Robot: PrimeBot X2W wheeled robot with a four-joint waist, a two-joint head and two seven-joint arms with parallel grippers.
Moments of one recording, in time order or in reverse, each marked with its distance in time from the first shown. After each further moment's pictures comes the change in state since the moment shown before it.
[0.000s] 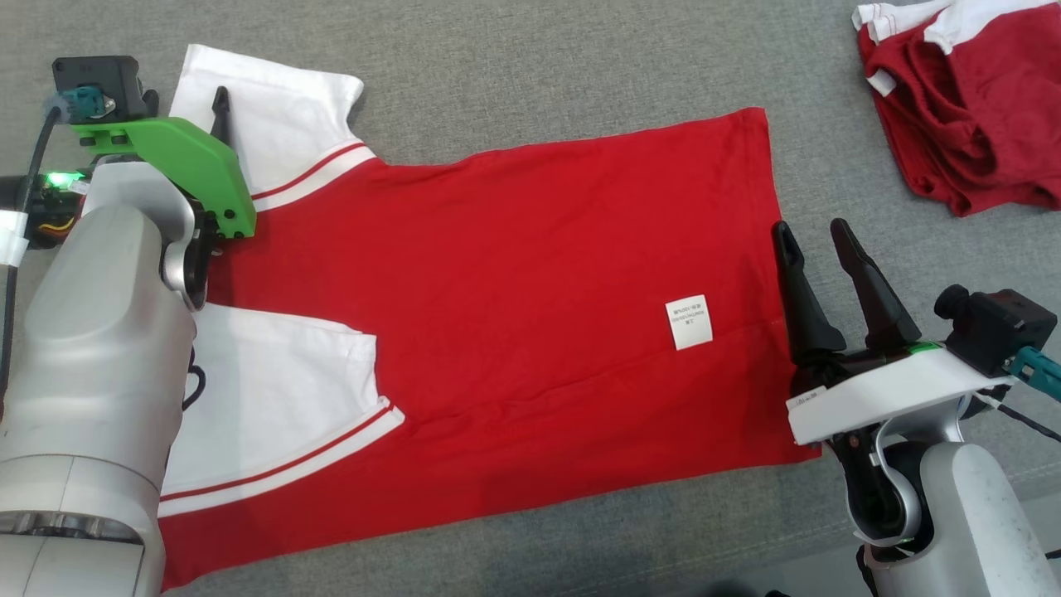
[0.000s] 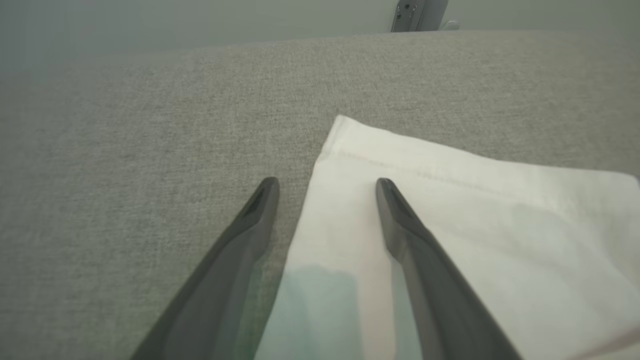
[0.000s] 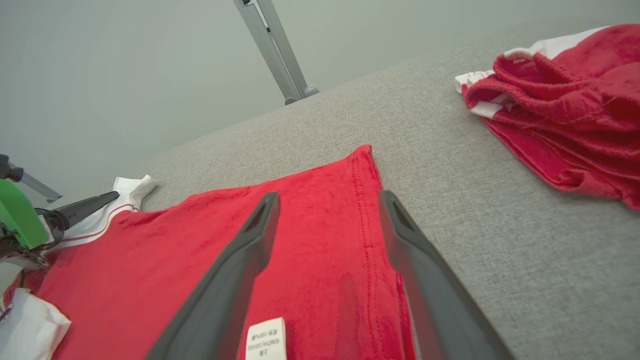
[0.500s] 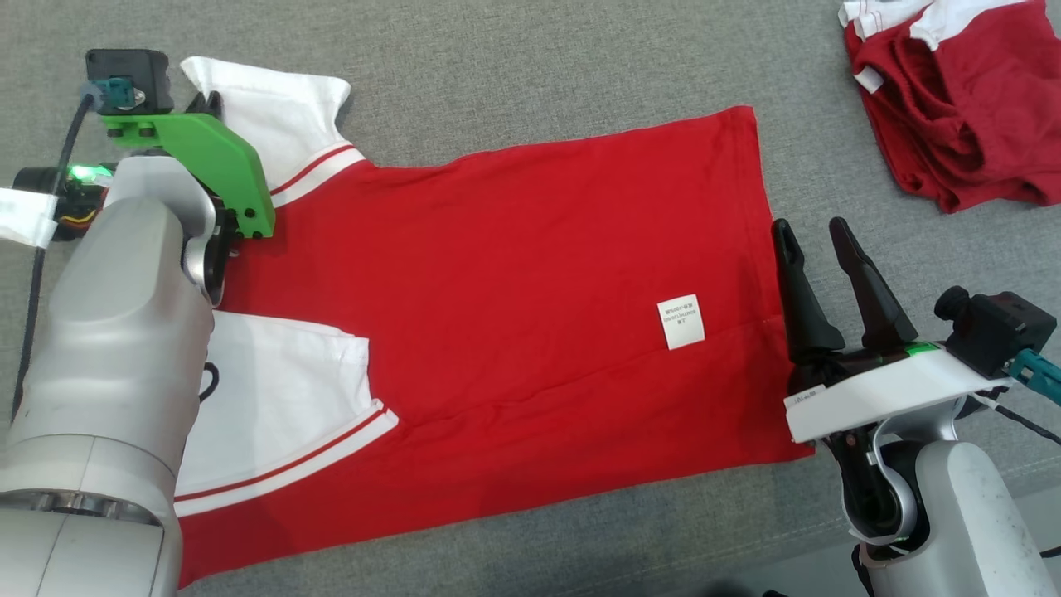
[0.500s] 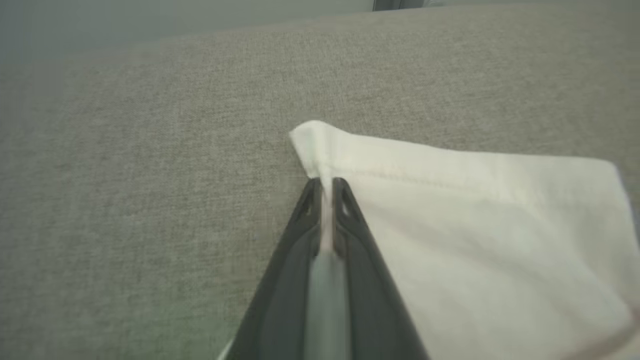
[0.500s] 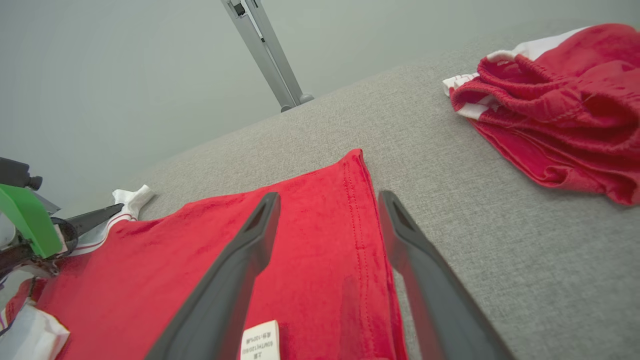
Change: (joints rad) left arm -0.061 -0.037 -0.052 0.139 0.010 -0.029 0.002; right arm -0.007 0.000 0.008 0.018 0.025 0.000 -0.035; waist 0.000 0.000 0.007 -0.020
